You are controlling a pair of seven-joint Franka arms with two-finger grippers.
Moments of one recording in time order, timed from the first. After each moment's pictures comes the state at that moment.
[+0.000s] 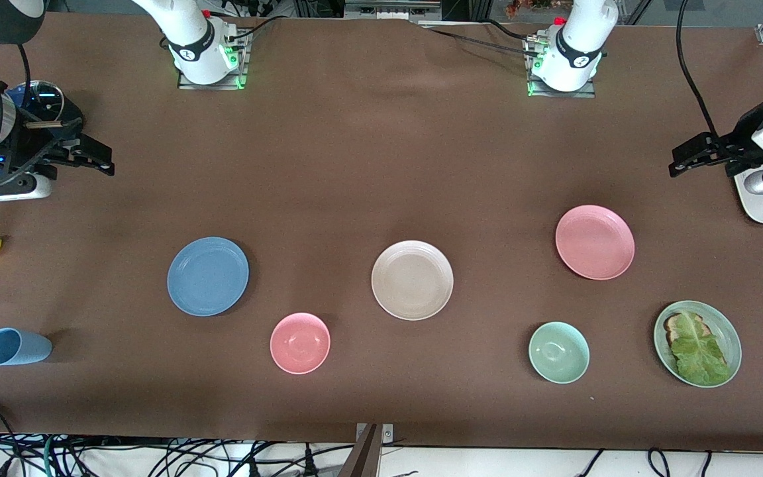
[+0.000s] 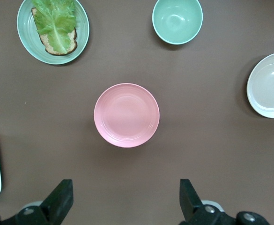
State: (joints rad) left arm -0.03 0.03 0.03 -1.59 -0.02 1.55 -0.03; right arm 0.13 0.11 -0.04 -1.51 0.01 1.52 -0.01
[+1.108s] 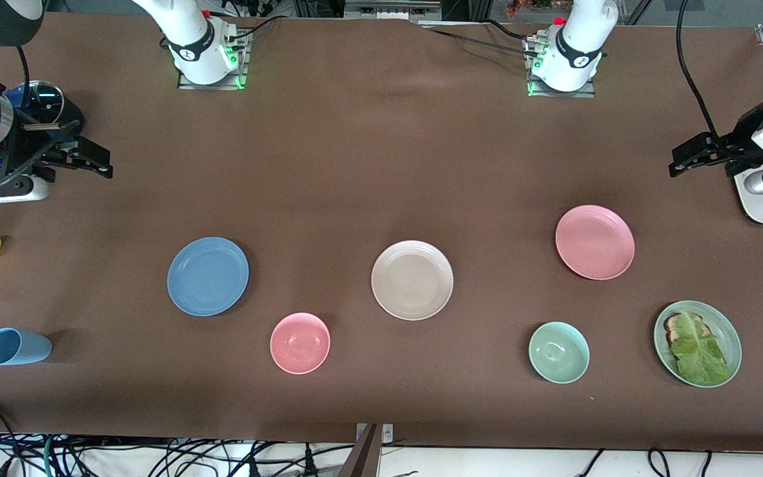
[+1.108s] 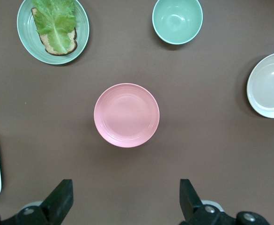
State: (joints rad) left arm -0.03 0.03 0.03 -1.59 -0.02 1.55 -0.03; right arm 0.12 0.11 -0.04 -1.51 0.01 1.53 -0.01
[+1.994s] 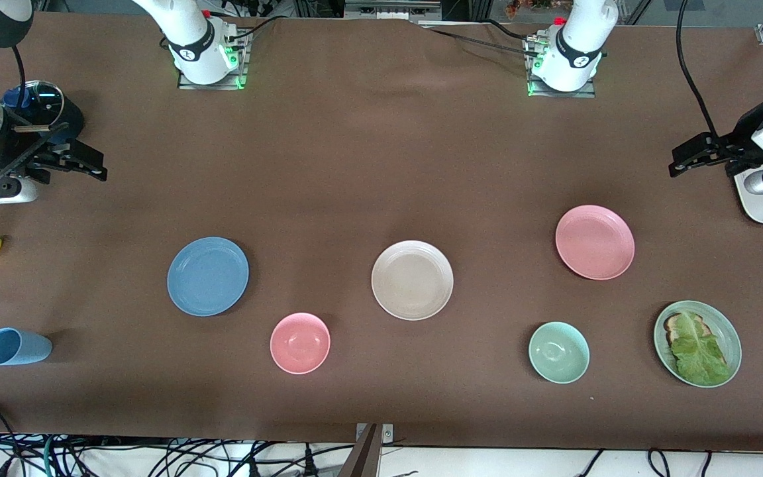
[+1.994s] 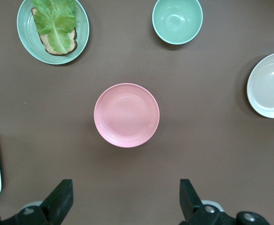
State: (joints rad) left arm -0.03 0.03 0.03 -1.59 -0.02 1.55 -0.03; right arm 0.11 0.11 -0.05 -1.51 0.02 1.55 -0.01
